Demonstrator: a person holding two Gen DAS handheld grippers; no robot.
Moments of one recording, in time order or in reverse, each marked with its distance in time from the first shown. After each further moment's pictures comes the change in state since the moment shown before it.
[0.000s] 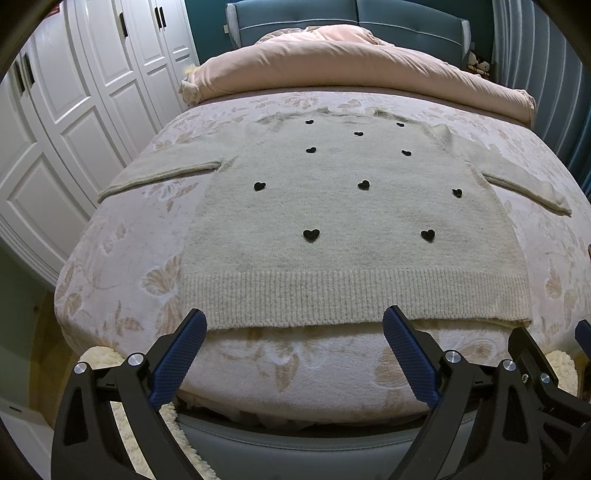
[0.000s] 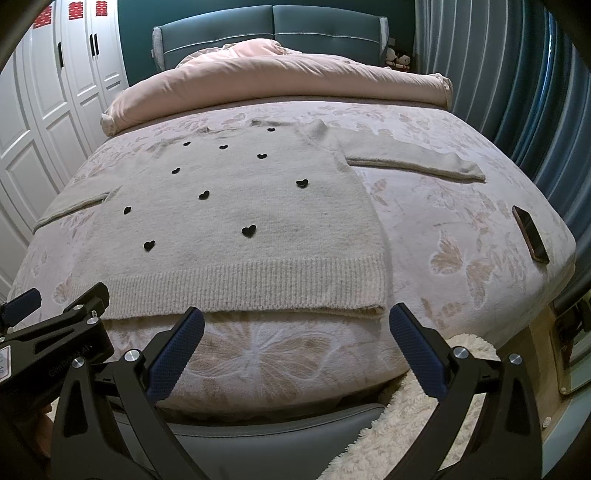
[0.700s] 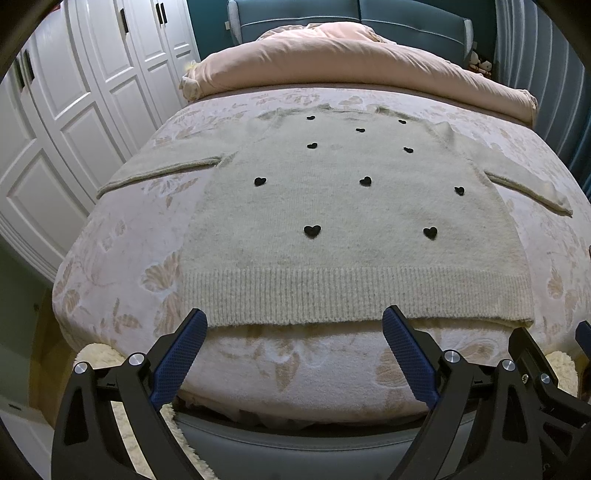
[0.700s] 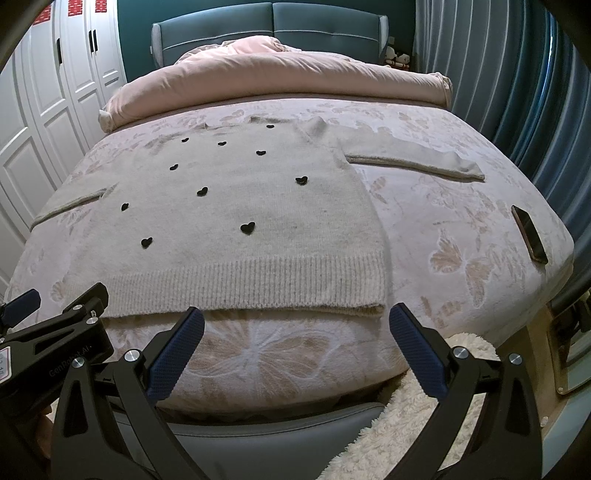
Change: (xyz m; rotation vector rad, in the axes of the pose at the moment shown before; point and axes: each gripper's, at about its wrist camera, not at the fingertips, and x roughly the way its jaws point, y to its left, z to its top) left arm 0.004 0.001 -0.002 -0.006 0.009 0.003; right arm 0.002 -0.001 0.000 -0.001 0.003 -0.002
